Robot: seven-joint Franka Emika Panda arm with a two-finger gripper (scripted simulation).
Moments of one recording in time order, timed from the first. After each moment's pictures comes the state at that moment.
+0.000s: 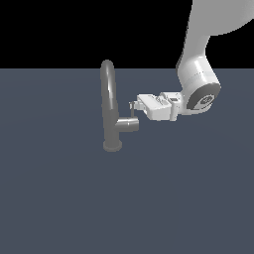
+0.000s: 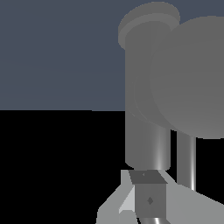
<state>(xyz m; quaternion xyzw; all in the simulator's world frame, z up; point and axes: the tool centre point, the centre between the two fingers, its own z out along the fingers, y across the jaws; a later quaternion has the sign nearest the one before) 0.045 -0.017 0.164 -0.53 0.47 0.53 0.47</state>
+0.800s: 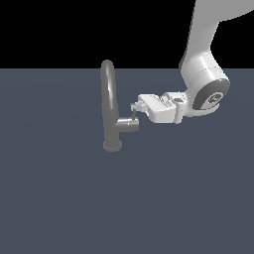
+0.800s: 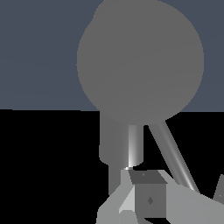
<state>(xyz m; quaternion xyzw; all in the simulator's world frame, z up) 0.013 -0.019 0.170 -0.53 0.46 0.53 0.47</state>
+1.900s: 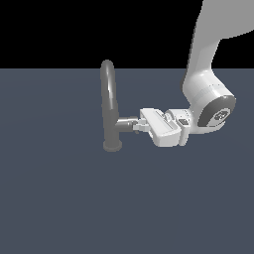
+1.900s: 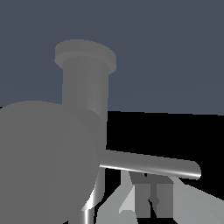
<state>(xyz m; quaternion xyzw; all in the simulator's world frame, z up) -0.033 -0.025 0.123 -0.54 0.45 0.52 0.47</state>
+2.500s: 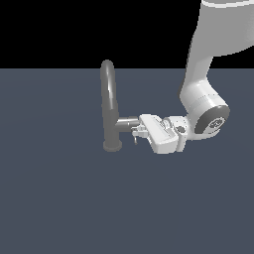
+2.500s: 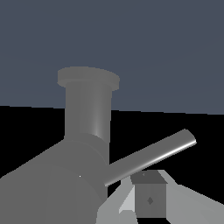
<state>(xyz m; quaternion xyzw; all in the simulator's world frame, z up) -0.028 -0.024 0.097 -0.54 0.45 0.53 0.47</state>
